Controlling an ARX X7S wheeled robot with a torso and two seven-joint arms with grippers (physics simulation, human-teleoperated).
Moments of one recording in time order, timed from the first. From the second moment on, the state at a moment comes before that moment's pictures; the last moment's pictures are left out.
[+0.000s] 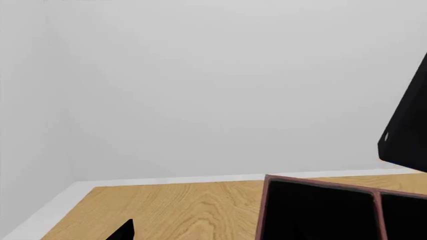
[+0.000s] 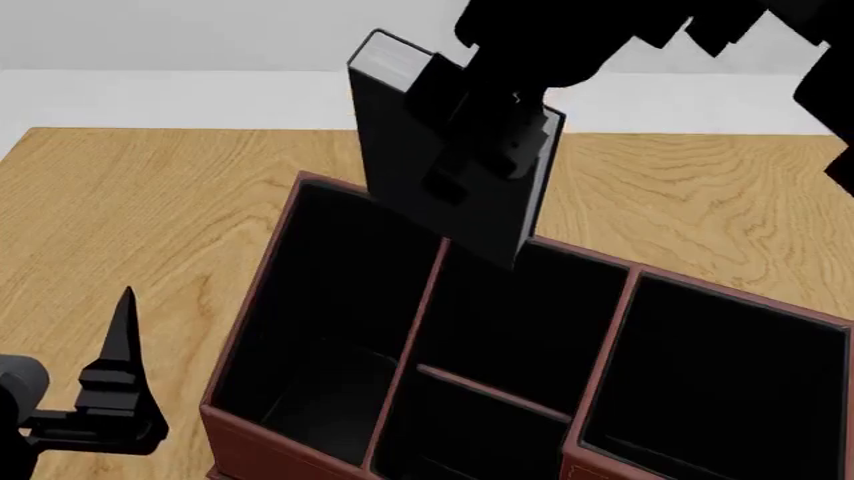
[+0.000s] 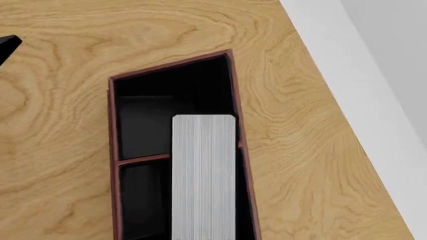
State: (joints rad) left arm -0.25 -0.38 0.13 0.75 -0.48 -0.74 -0.42; right arm 2.18 0.29 -1.64 0.54 0.94 1.13 -0.88
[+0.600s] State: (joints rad) left arm -0.24 -0.39 0.12 0.74 -0.48 -0.73 -0.43; right arm 2.08 0.26 -1.67 0.66 0.88 1.08 -0.93
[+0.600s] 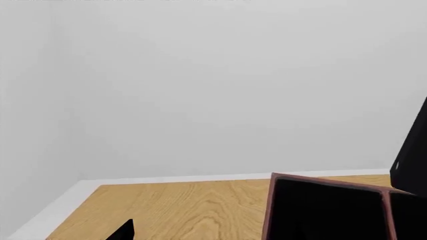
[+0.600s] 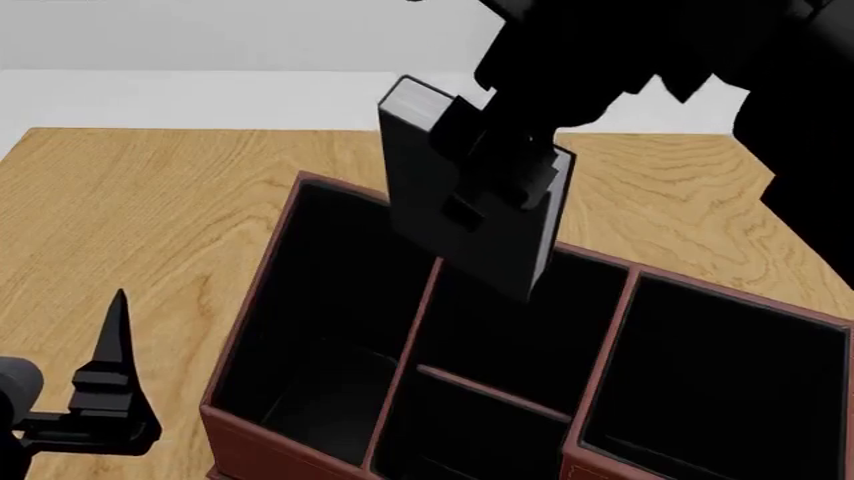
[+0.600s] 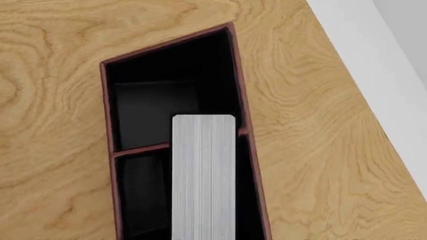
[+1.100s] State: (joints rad) left arm -0.23 -0.40 0.12 0.74 -0.49 -0.73 -0.44; right arm 2.00 0.27 -1.68 0.65 0.87 1.06 -0.88
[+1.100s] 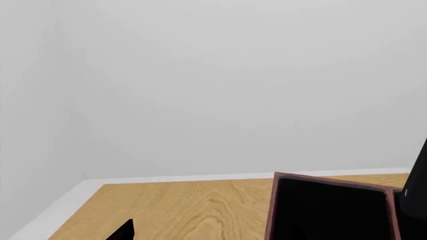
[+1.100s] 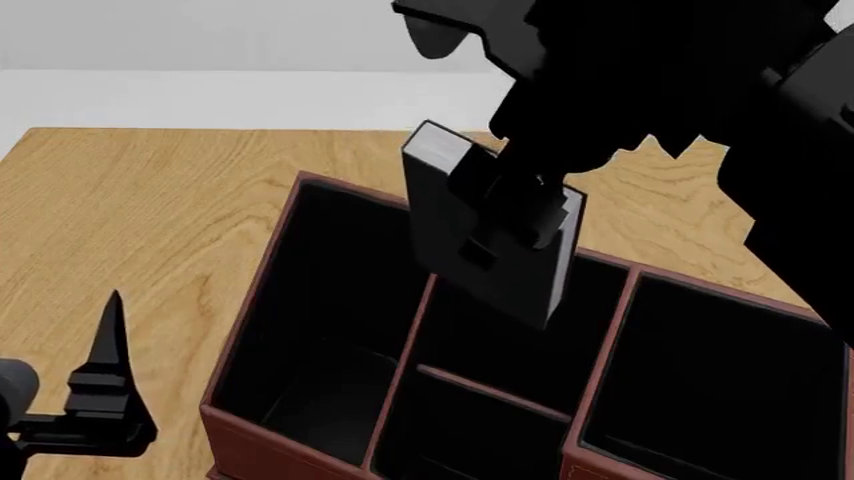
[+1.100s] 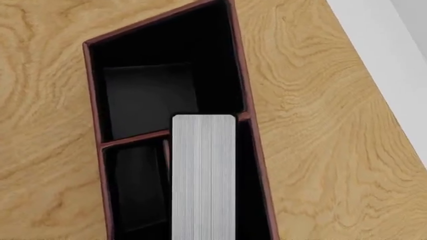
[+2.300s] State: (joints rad) left arm -0.22 -0.42 0.12 0.74 -0.50 -0.71 -0.46; right arm 1.85 0.26 -1.73 0.72 0.80 0.98 -0.82
